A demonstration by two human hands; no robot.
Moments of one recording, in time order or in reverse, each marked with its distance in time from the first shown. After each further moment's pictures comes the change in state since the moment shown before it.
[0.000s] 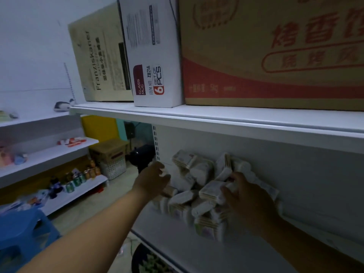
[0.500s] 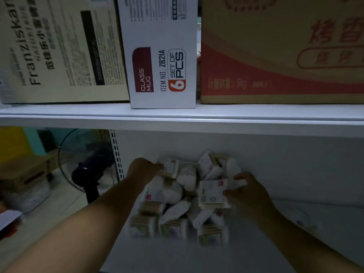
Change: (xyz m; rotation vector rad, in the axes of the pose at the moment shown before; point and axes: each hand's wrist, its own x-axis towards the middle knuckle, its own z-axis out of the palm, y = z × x) left_hand 0.109 0.007 0.012 -0.447 -0.172 0.007; right_hand -0.005 -0.033 0.013 0.458 0.201 0.604
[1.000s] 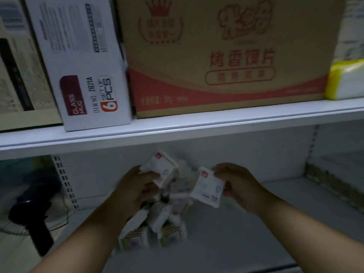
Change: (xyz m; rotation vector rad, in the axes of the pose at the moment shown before) left_hand -0.091 0.056 0.046 -0.707 -0.575 0.001; right_hand -0.036 0.001 -0.091 0.598 0.019 0.050
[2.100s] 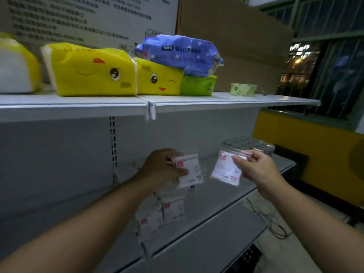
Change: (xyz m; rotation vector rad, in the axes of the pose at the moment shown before) left_hand -0.014 -0.126 0.622 0.436 -0.626 0.276; right_hand -0.114 -0.105 -0.591 -0.222 0.709 -0.255
